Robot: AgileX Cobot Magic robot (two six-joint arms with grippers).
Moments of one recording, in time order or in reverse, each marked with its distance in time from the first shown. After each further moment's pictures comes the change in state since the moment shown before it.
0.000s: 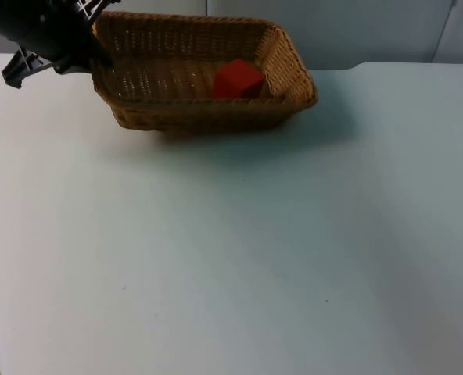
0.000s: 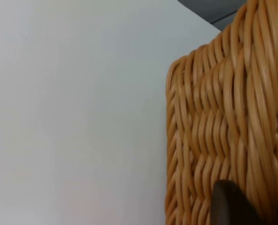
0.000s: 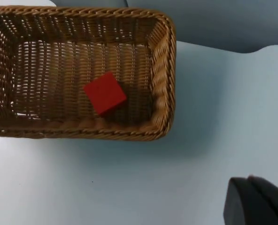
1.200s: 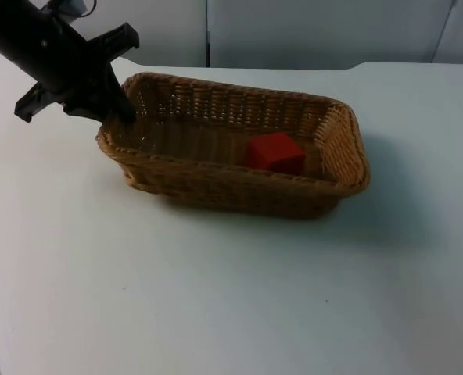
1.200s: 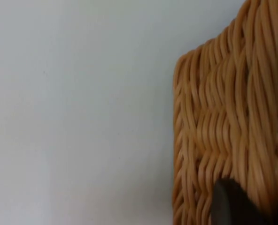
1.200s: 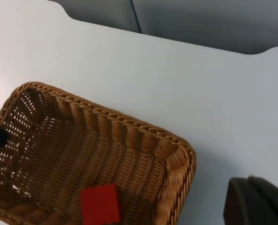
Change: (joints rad) right arm 0.000 0.000 0.000 0.019 -0.009 0.000; left arm -0.010 0.000 0.000 0.197 0.422 -0.024
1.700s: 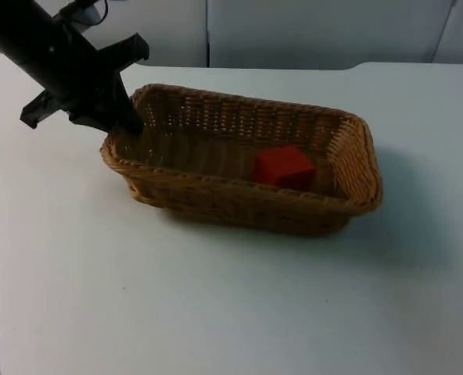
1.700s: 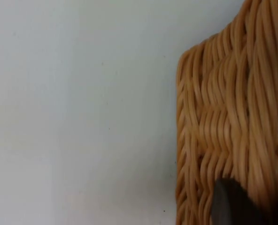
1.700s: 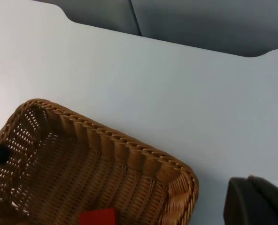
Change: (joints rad) right arm 0.000 0.000 0.000 0.000 -0.013 0.000; left arm -0.021 0.000 0.000 0.052 0.066 -0.006
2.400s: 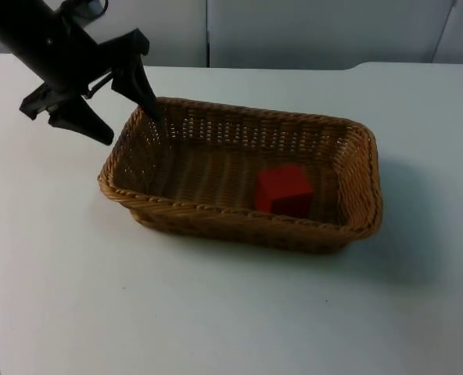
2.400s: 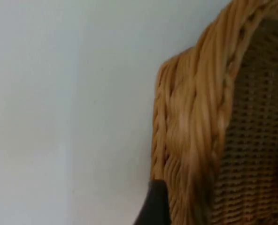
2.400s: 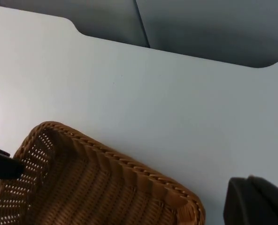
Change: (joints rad) right arm 0.000 0.000 0.000 0.029 -0.021 0.000; left arm 0.000 0.000 -0.061 0.031 0.047 0.014
